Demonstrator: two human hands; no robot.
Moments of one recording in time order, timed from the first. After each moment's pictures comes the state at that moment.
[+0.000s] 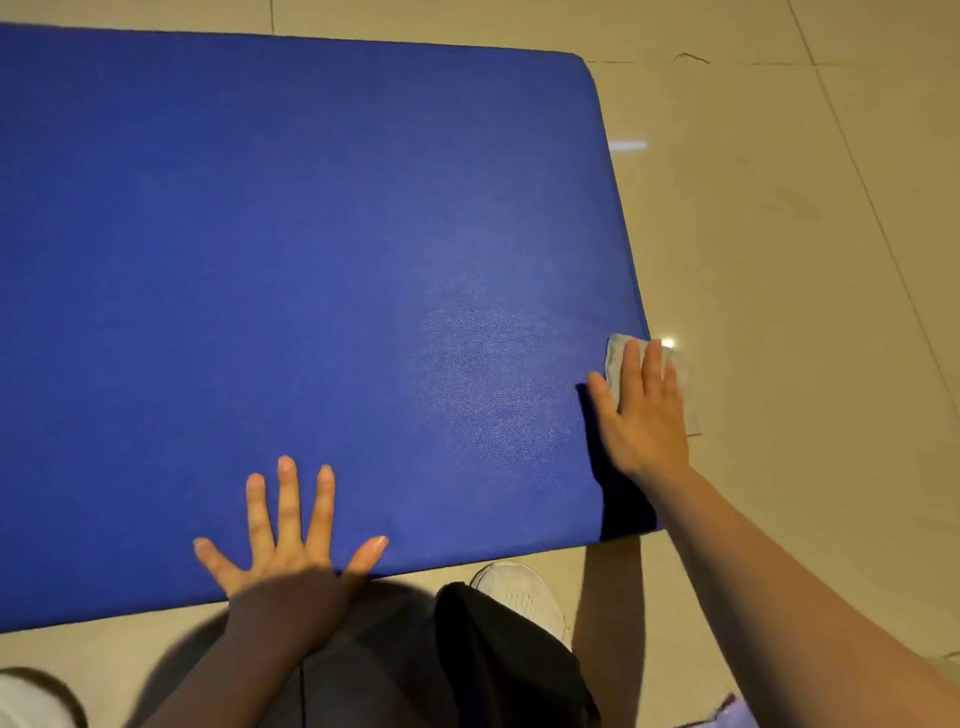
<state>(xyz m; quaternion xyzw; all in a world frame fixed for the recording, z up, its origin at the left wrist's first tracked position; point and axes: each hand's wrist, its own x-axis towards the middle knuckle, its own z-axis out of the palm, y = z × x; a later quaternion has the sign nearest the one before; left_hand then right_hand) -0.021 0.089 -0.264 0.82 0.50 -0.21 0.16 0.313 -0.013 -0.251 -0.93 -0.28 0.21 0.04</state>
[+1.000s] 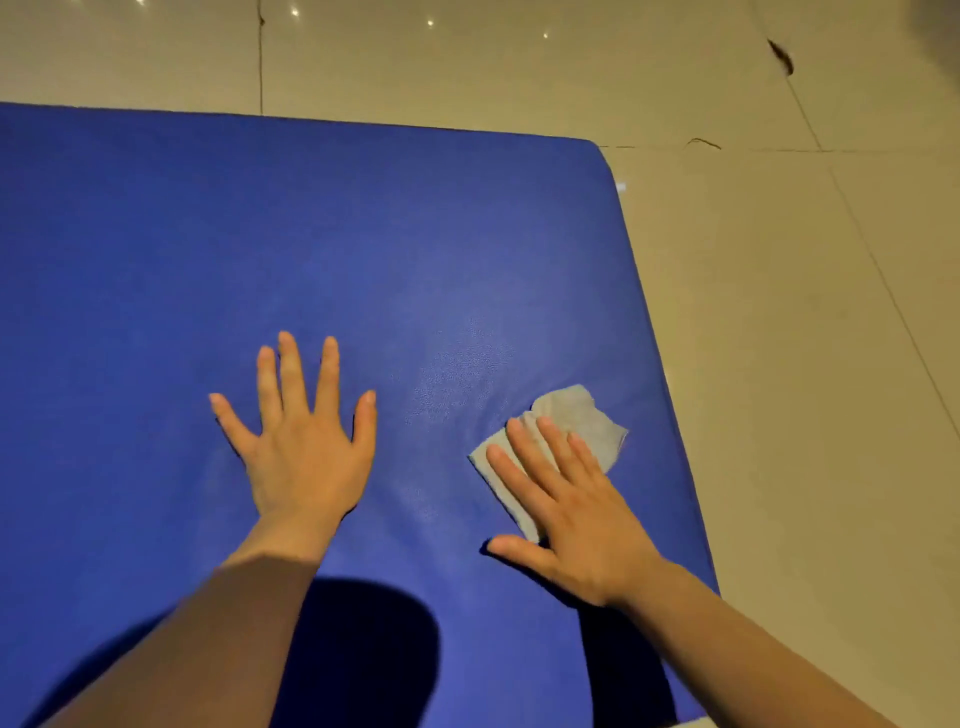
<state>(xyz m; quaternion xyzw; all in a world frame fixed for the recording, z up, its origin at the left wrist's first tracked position) 0.126 0.265 -0.287 0.84 0.53 0.05 0.09 0.300 0.063 -0.265 -0.75 -0.63 0.17 0.00</state>
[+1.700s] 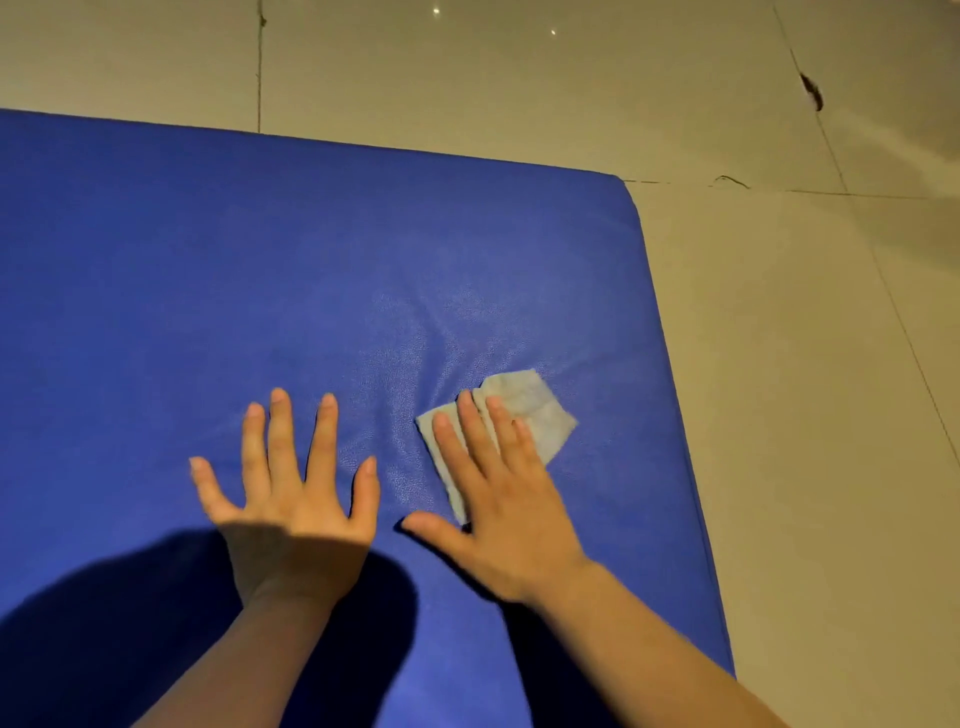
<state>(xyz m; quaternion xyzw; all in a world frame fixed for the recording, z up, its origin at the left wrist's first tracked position) 0.128 0.271 -0.300 0.85 0.51 0.13 -0.01 0.290 0.170 -0.270 -0.77 -0.61 0.17 0.06</state>
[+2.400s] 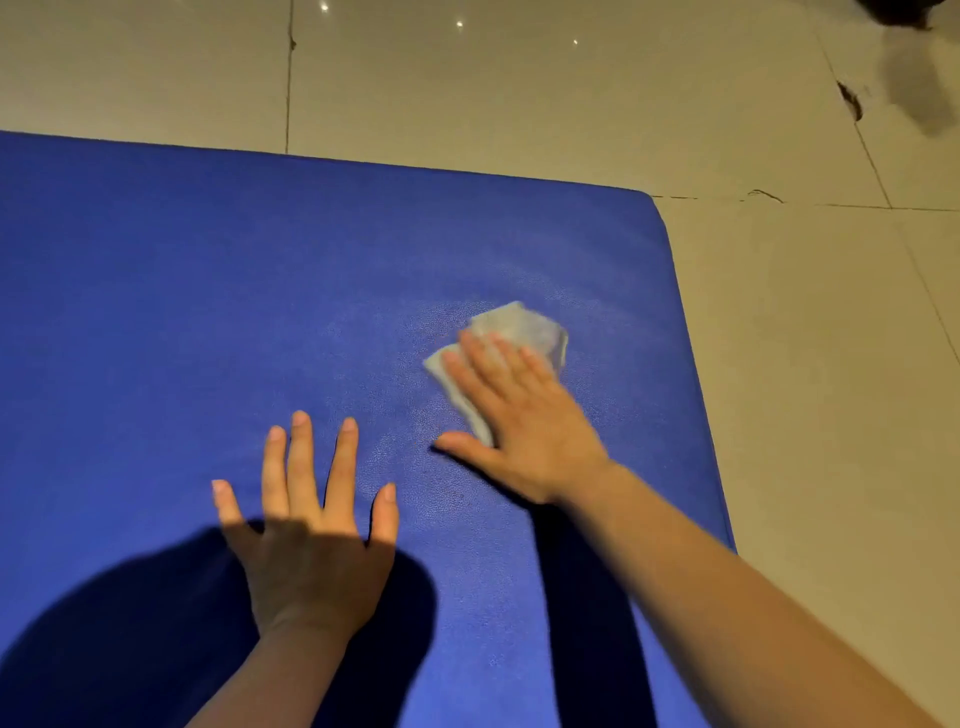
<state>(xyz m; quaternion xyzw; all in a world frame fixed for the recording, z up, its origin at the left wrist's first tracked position) 0.130 0.271 -0.294 0.84 0.53 0.08 0.04 0.350 0.240 -0.275 -0.74 -0.65 0.15 0.04</state>
